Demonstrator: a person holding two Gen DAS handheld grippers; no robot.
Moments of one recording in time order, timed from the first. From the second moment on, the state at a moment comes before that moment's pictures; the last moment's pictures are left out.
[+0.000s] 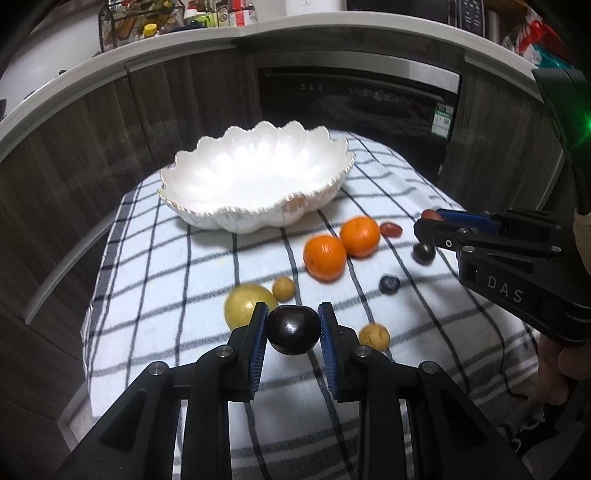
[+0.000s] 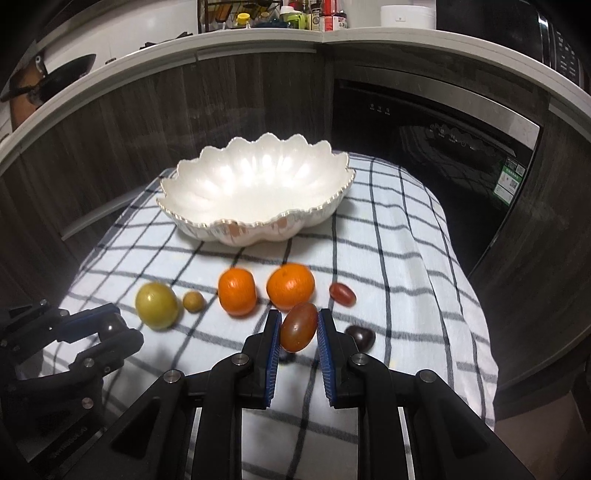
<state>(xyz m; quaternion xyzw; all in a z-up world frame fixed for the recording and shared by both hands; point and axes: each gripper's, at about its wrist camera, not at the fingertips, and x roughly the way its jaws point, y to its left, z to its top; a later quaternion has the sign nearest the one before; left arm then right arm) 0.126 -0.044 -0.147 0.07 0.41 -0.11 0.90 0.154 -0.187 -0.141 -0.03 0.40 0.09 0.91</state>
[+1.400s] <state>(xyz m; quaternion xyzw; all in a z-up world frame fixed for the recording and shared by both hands) 0.269 0.007 -0.099 0.02 0.38 -0.08 0.92 0.278 -0.161 -0.092 0.00 0.38 0.07 0.92</state>
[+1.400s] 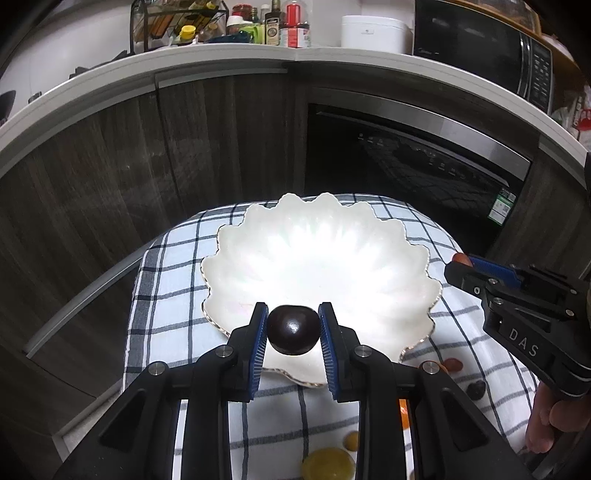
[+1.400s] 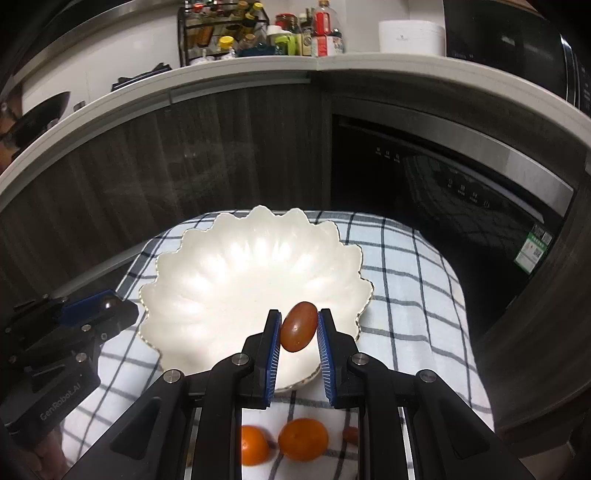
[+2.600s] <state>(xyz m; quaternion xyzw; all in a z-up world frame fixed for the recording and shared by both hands) 0.290 0.021 -0.109 0.01 0.39 -0.02 0.92 0.307 -0.161 -0.101 -0.01 0.38 0.03 0.92</state>
